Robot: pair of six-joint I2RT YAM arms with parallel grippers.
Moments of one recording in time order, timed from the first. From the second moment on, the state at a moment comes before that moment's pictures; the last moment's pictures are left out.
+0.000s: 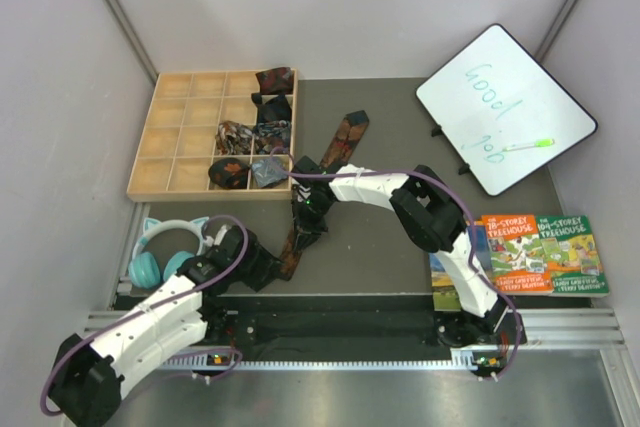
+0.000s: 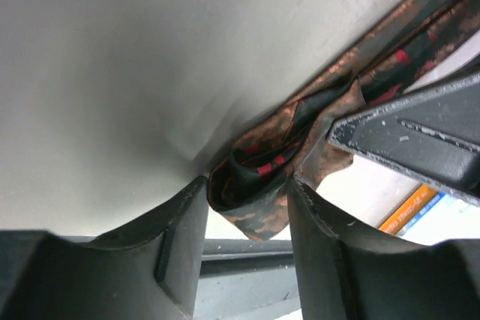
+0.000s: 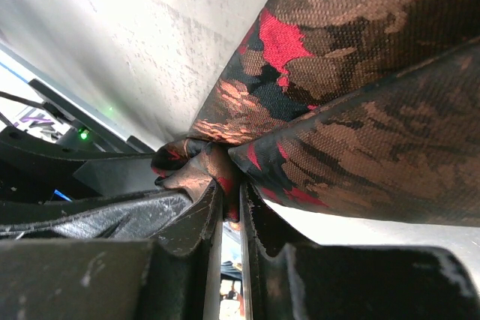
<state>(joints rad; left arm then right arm) -0.60 0.71 0.27 -0.53 -0.01 -1.44 0.89 2.25 1.66 -0.69 -0.57 0.78</state>
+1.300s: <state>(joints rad) -0.61 0.68 0.38 -0.73 -0.05 -1.29 0.85 2.12 1.63 -0.76 -0.50 0.73</state>
